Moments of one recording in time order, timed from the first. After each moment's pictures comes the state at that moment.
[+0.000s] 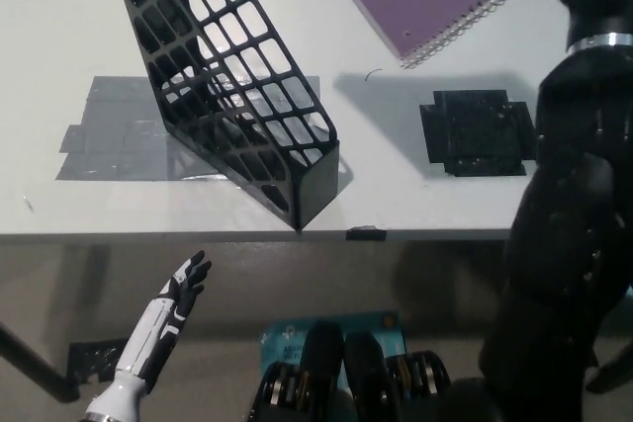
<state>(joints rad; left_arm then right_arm) -0.11 0.23 -0.08 0.36 0.08 -0.43 -0.09 -0.93 0.25 -0.38 -0.22 0.39 0.38 -0.27</state>
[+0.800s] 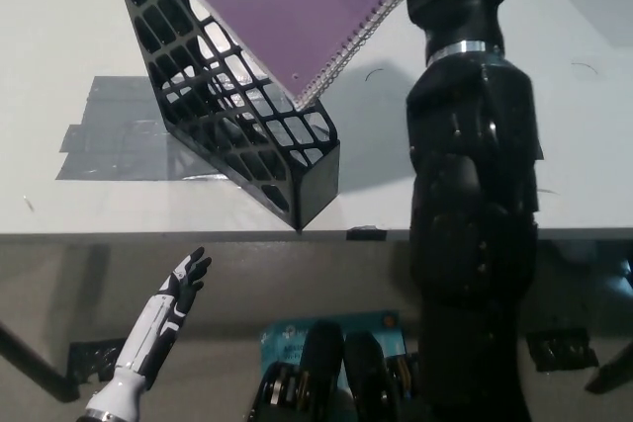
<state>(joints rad) -0.12 0.23 -0.08 0.36 0.08 -0.43 -0.09 -0.94 0.34 -0.24 -0.01 0.32 0.30 -0.32</state>
